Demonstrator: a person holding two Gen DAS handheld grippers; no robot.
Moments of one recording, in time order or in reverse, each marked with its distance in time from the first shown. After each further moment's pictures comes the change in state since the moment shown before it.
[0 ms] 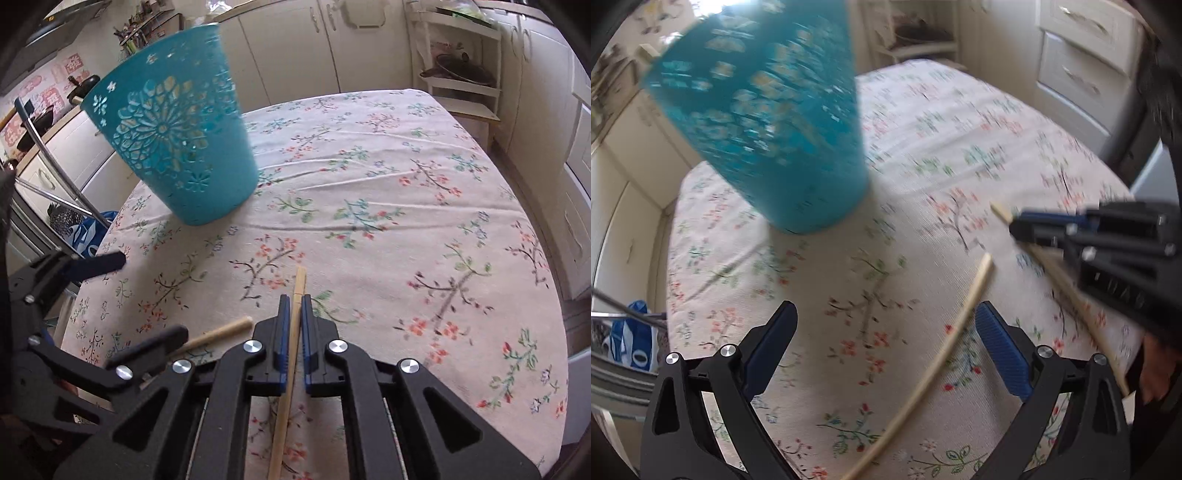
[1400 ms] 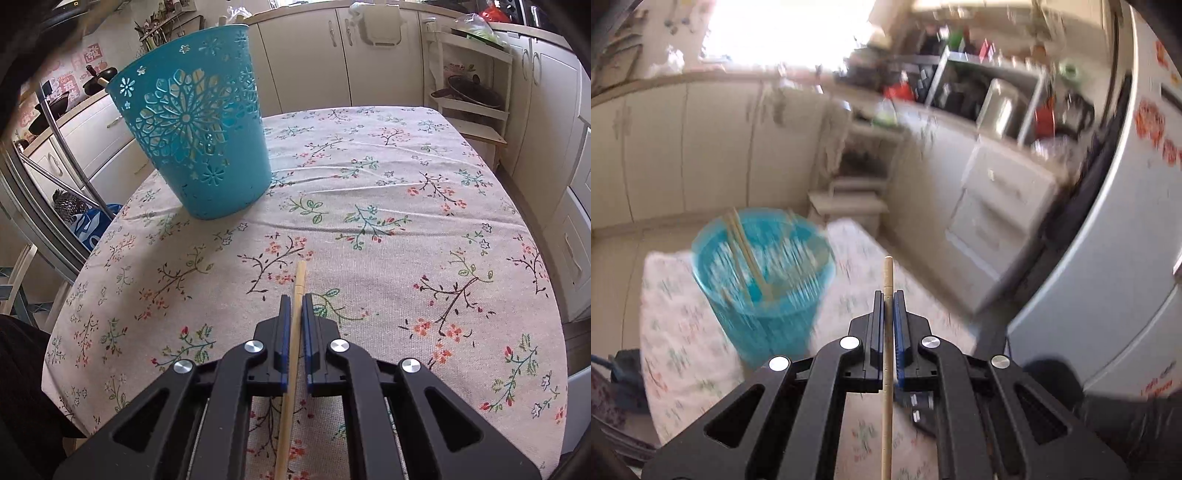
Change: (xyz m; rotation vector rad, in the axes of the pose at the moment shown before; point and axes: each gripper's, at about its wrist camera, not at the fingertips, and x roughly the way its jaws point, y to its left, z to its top) left arm -0.142 0.088 0.065 -0.228 -0.533 -0.441; right arm 0.001 0.013 -0.009 -0.100 -0.063 -0.006
